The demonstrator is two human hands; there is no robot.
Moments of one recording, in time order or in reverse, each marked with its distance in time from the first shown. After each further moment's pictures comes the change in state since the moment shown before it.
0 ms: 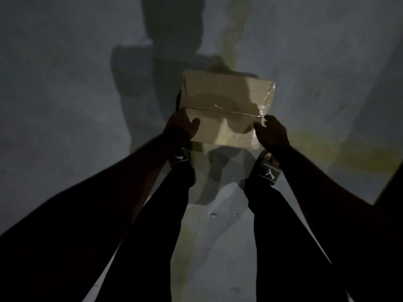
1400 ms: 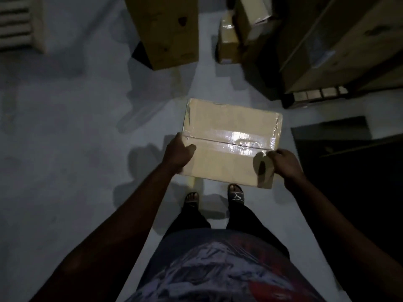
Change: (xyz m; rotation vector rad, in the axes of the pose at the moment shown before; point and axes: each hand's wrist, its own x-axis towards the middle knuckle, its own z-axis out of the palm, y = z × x) left_hand -0.491 0.156 -0.194 -0.089 0.181 0.559; right_hand -0.466 0.020 -0.284 0.715 0.412 0.010
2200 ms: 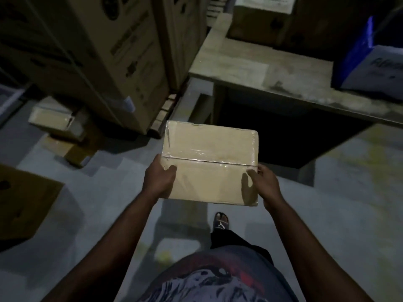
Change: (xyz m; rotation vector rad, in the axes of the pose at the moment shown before) left_hand -0.088 0.246 0.242 0.387 -0.506 0.621; right_hand -0.109 0.203 -0.187 0.728 0.753 0.218
